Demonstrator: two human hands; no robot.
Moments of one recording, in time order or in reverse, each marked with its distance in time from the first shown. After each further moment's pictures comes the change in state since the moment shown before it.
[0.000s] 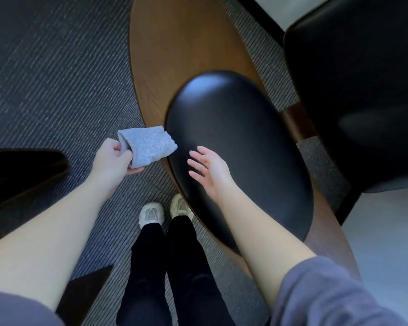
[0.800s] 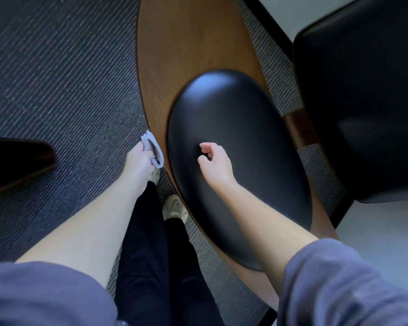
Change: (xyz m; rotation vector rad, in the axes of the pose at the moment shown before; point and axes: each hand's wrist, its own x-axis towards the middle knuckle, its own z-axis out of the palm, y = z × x) left_hand 0.033 -0.032 0.059 -0.321 -0.087 -0.165; right_hand 0.028 0.003 -0.003 -0.943 0.126 -0.352
